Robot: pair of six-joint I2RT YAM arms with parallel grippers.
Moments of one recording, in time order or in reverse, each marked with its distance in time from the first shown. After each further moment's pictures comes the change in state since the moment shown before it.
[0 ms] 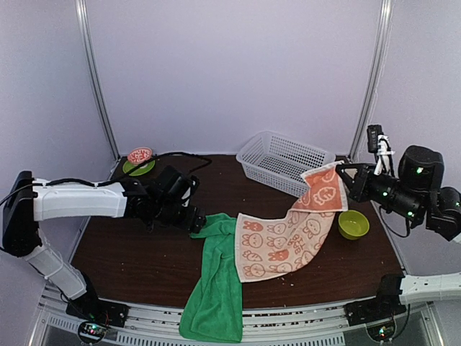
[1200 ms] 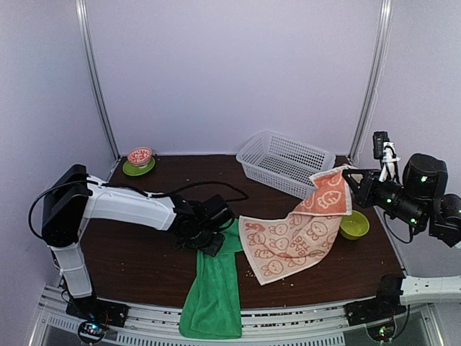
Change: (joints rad) left arm -0.201 0.366 0.189 -0.115 -0.058 -0.068; right arm 0.000 -0.062 -0.038 -0.025 0.041 -0.042
